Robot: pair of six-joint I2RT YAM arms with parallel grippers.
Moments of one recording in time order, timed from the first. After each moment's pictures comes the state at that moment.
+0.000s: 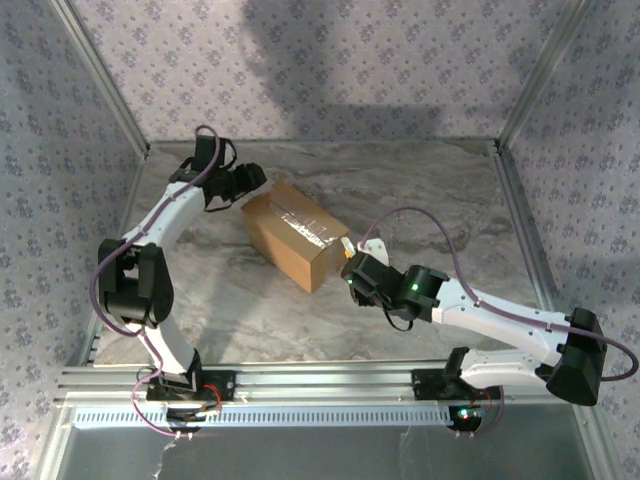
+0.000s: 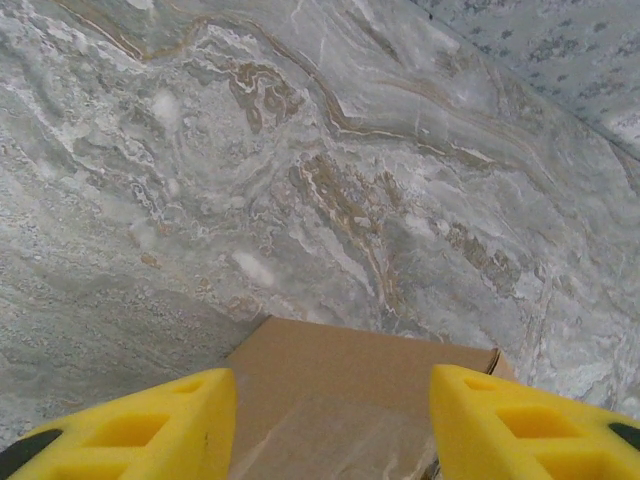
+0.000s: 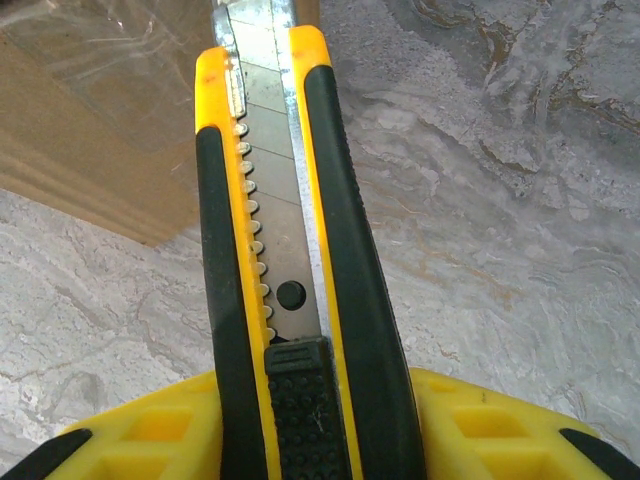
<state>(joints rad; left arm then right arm) -0.21 1.72 1.40 -0.48 0.29 -0.62 1.06 1.16 0.94 -0.82 0.41 0.72</state>
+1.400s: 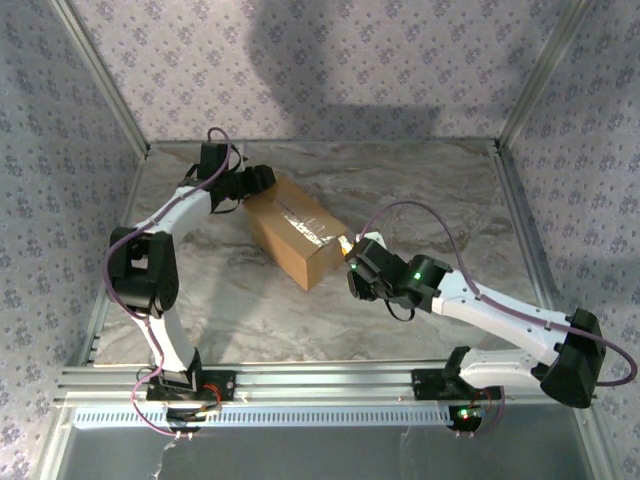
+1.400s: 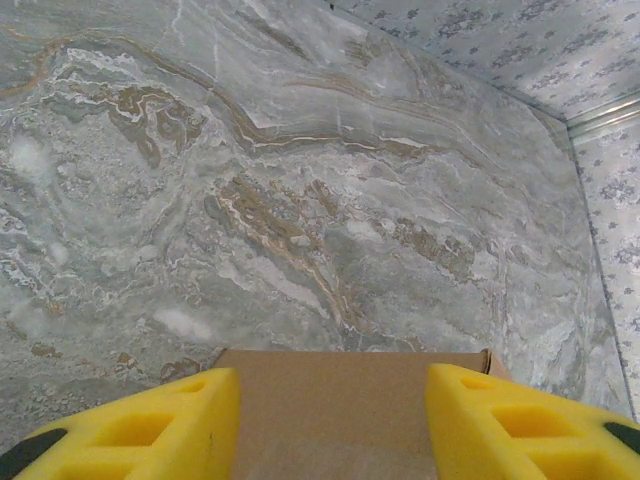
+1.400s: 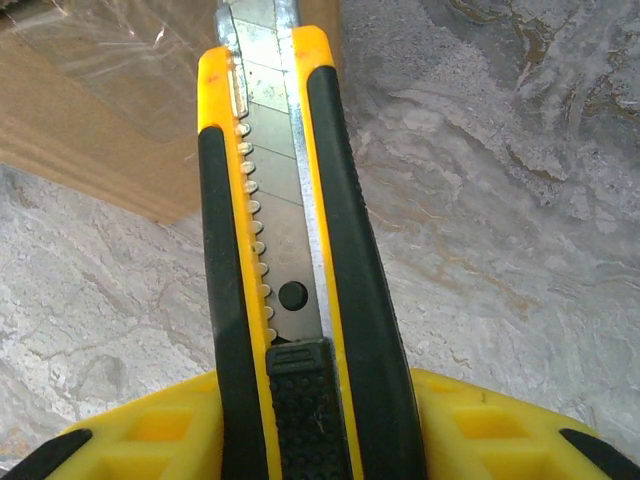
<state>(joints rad) -0.20 1.81 1.34 -0.22 0.46 -0.53 0.98 1.18 0.99 -0.83 0.28 0.61</state>
